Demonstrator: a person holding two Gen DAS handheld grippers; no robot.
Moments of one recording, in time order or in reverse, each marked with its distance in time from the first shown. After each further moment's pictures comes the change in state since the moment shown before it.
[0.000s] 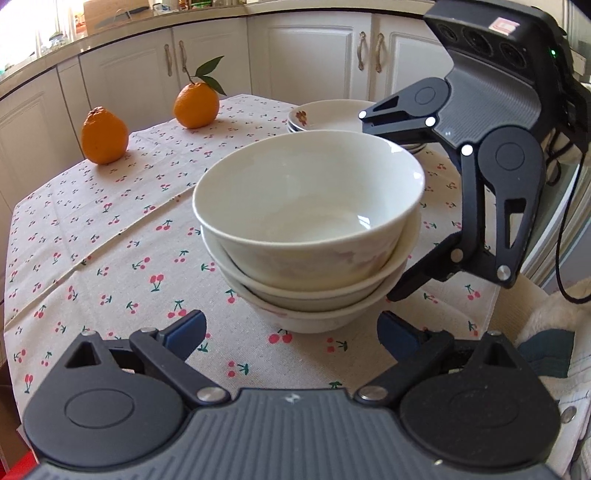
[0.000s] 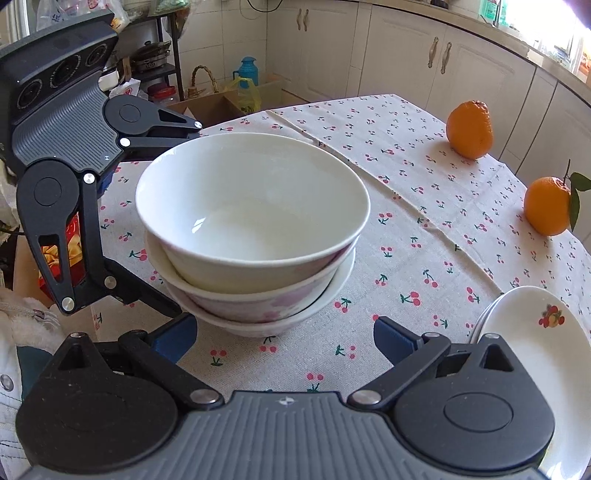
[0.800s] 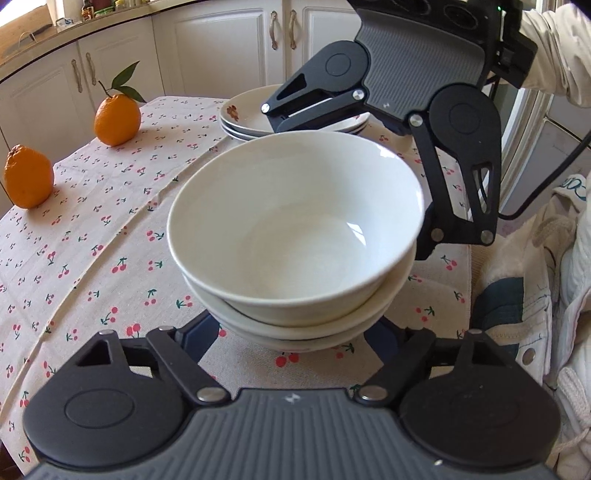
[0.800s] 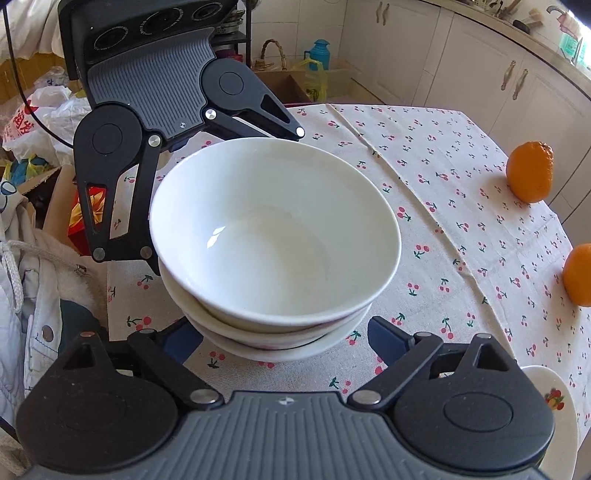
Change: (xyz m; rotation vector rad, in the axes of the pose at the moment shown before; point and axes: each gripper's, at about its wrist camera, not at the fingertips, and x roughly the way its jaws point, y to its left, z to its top) left arm 0.016 0.018 0.020 0.224 0.070 -0.215; right arm 0.009 -0.006 0.025 -0.219 0.080 0.132
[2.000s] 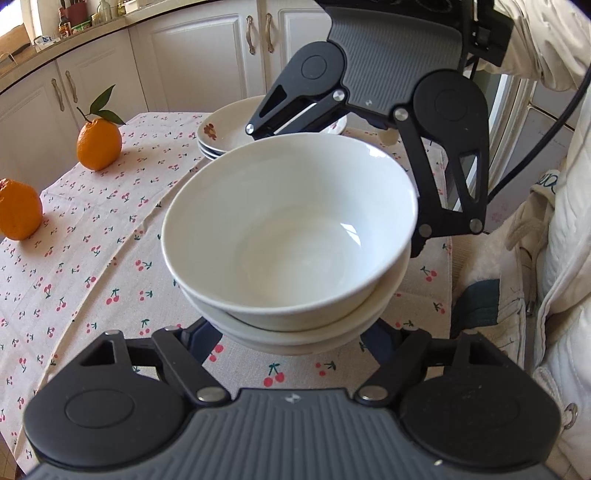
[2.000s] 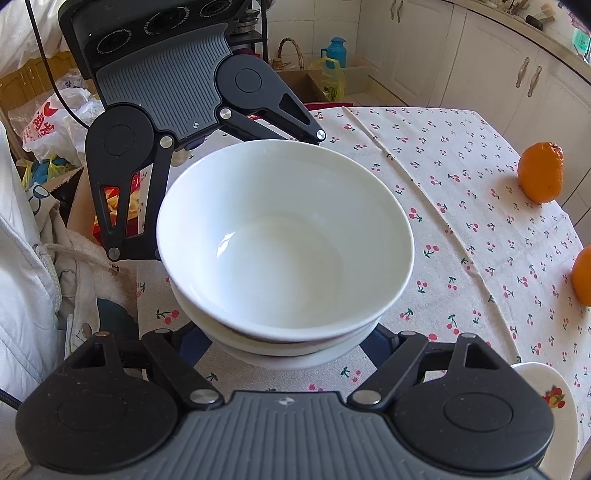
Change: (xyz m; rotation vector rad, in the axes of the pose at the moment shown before) left arm -0.006 -0.013 0.019 0.068 0.004 -0.018; right arm -0.018 -0.003 0.000 0.002 0.013 0.068
